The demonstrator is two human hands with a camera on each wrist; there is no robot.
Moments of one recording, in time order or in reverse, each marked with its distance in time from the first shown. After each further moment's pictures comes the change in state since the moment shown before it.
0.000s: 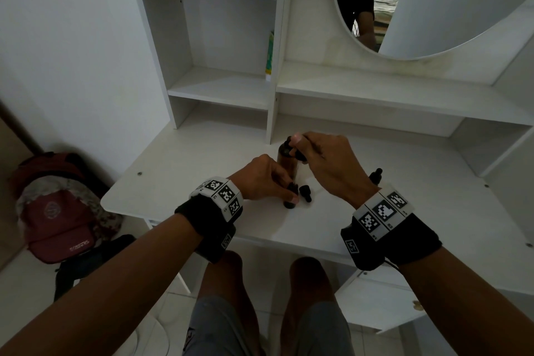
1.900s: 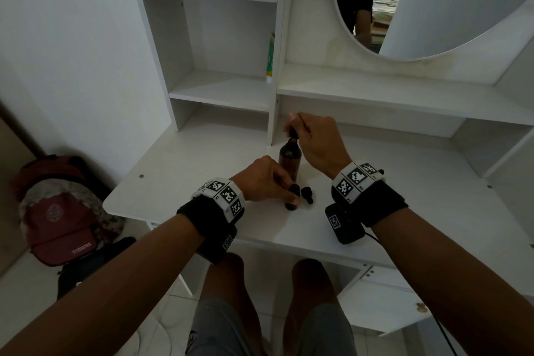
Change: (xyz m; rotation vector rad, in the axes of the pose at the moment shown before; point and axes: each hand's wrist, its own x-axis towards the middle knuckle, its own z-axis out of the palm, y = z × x) left_hand 0.001 -0.001 -0.001 -0.005 -0.009 -0.022; right_hand 0.046 0.016 0.021 0.035 0.117 -0.037
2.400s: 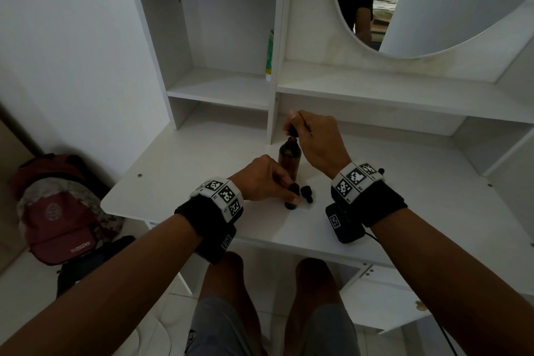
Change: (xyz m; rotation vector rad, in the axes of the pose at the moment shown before) left_hand 0.000 0.001 0.000 -0.018 -0.007 0.012; right_hand 0.000 0.004 0.003 0.041 0.019 0.017
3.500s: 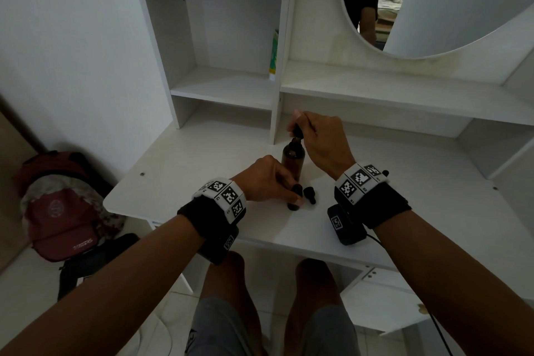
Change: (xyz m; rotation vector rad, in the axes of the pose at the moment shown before) left_hand 0.002 -0.003 0.000 -0.001 -0.006 -0.007; right_hand 0.001 0.003 -0.001 -0.016 0.010 -0.021
